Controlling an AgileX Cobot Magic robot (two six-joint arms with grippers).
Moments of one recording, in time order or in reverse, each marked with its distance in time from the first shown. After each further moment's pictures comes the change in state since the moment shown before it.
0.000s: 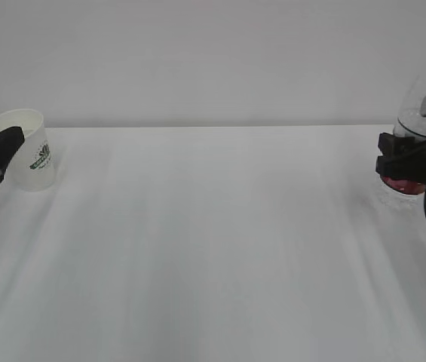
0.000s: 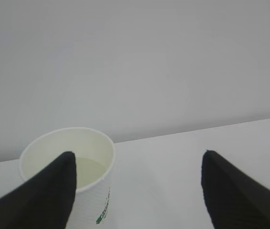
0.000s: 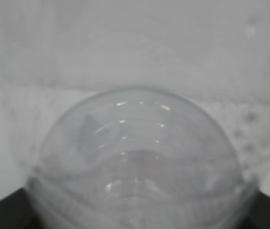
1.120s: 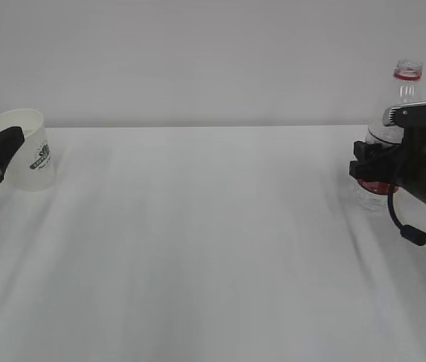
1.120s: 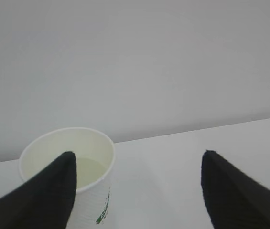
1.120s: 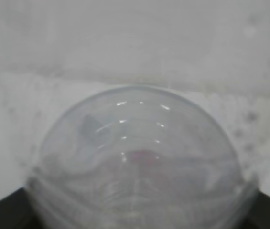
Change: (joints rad) left arm 0.000 0.000 0.000 0.000 0.000 0.000; right arm 0.000 0.250 -0.182 -0.013 -0.033 0.000
